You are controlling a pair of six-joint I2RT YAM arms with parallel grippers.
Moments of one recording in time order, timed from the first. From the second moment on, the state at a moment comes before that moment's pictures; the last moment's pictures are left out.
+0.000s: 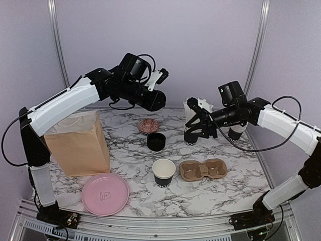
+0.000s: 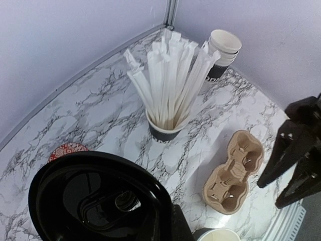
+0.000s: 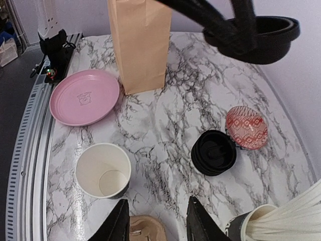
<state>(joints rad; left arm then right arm) -0.85 1.94 2.08 -0.81 0.09 -0.09 0.54 1.39 1.22 -0.60 -0.73 -0.63</state>
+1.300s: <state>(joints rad) -0.87 1.52 1.46 0.04 0.53 -0.36 0.56 1.69 1.25 0.98 -1.31 1.17</state>
